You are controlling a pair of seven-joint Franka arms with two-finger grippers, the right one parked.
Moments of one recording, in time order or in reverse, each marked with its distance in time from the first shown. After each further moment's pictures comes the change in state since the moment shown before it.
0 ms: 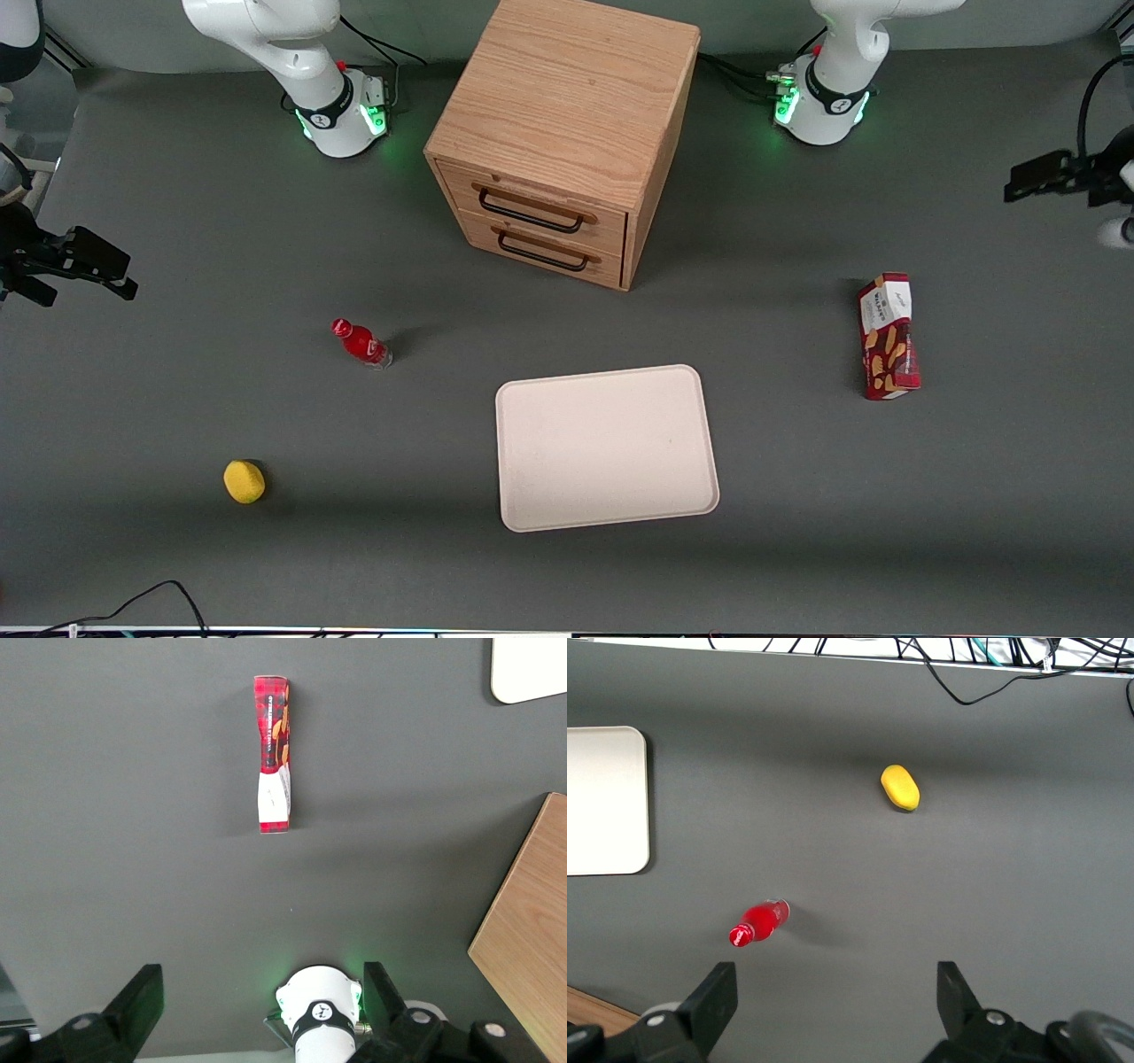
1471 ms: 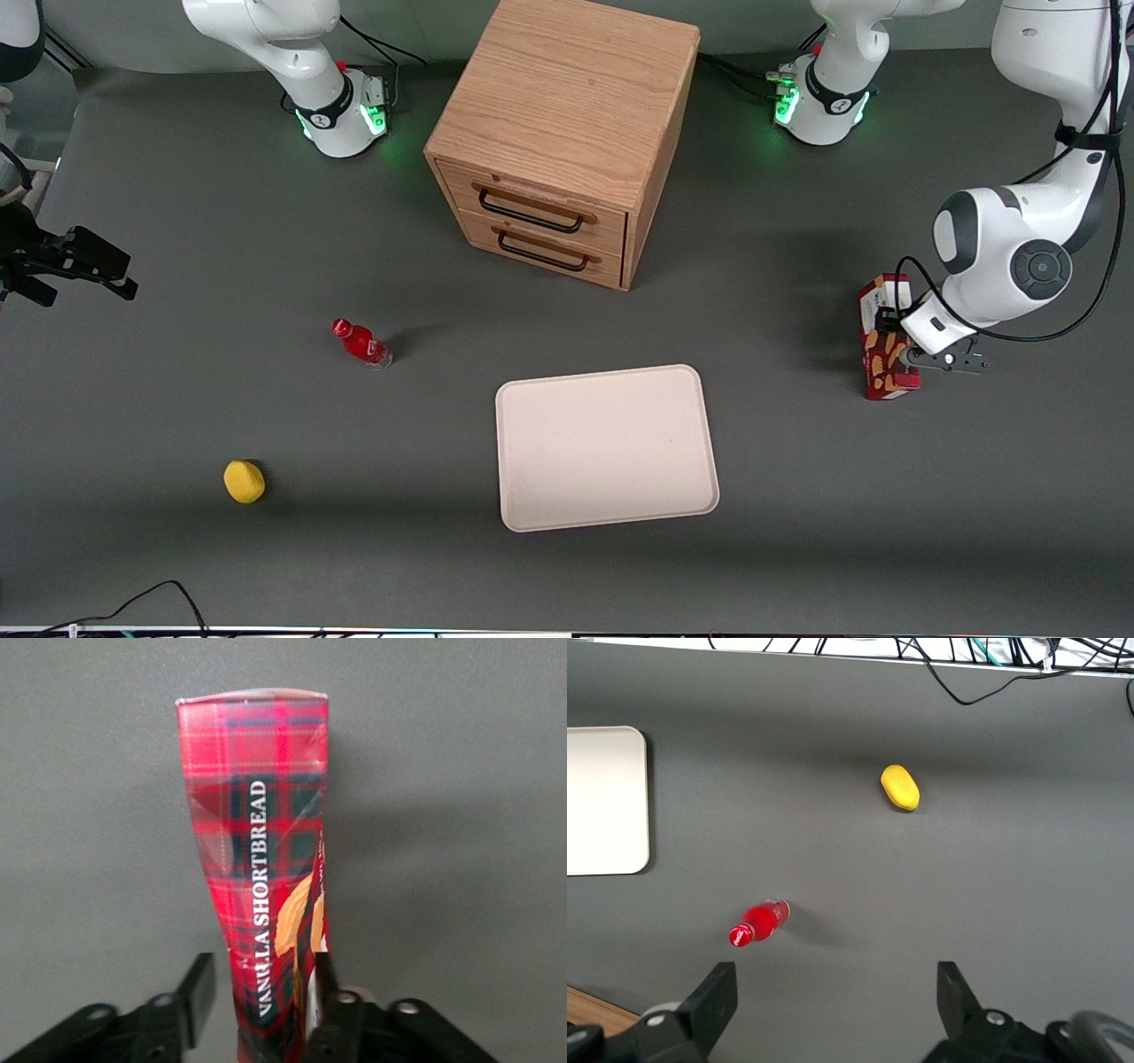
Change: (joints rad) arm 0.007 0.271 0.025 -0.752 -0.030 1.178 0.064
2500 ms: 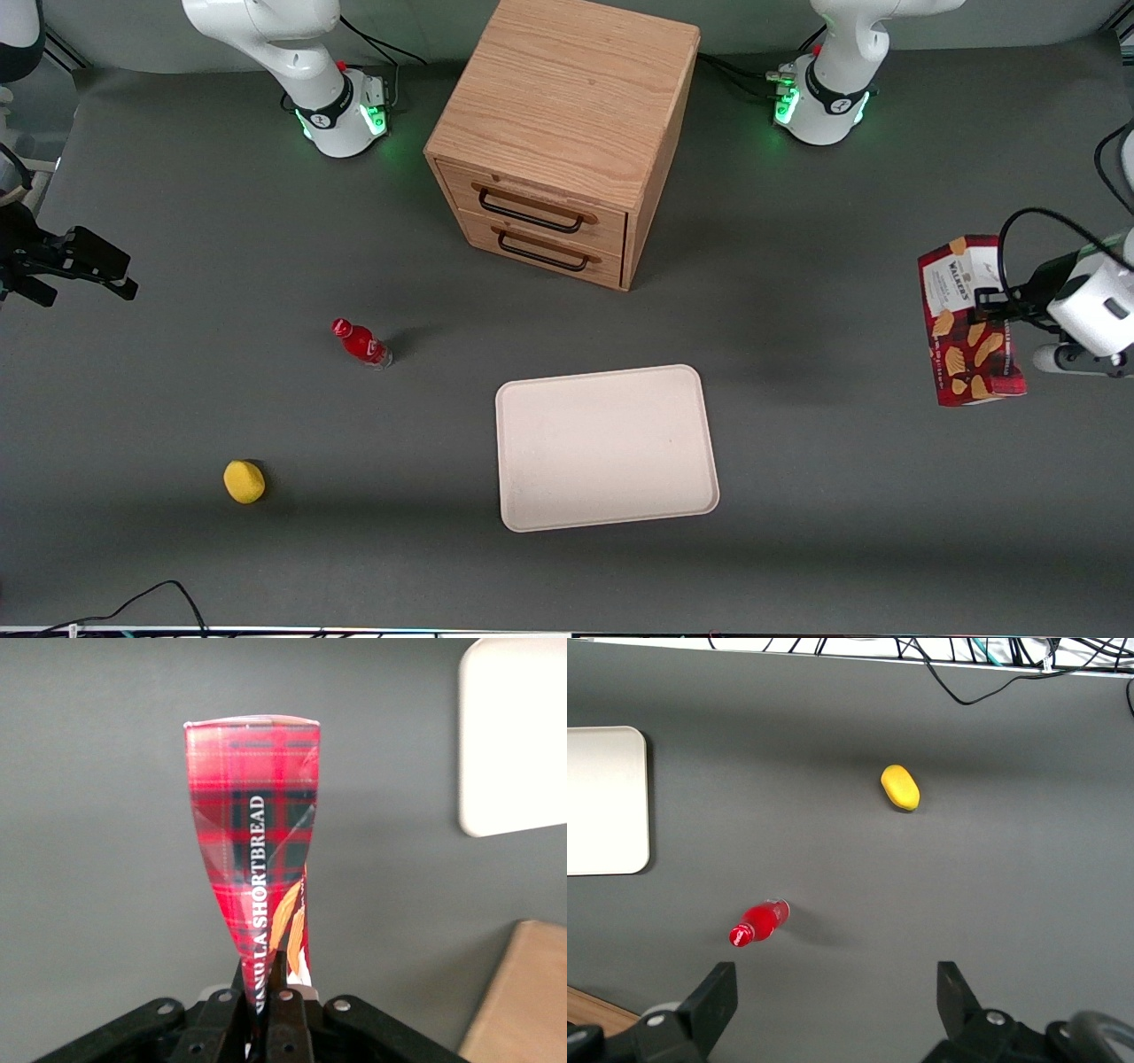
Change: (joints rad) arm -0.005 -0.088 -0.073 0.712 -0.113 -0.815 -0.196
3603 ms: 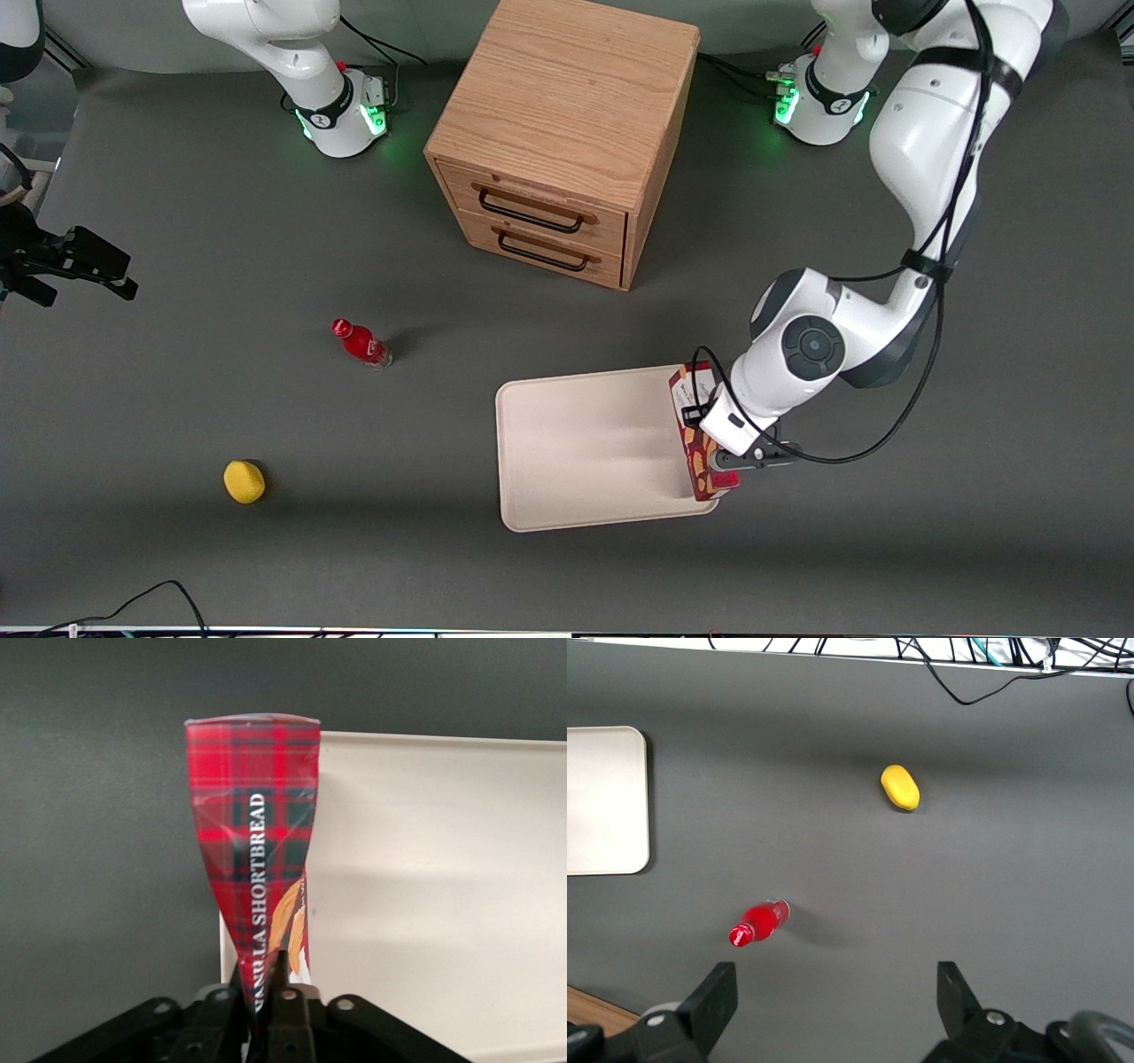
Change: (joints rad) arm -0.034 0.575 -0.467 0.051 0.384 0.709 -0.653
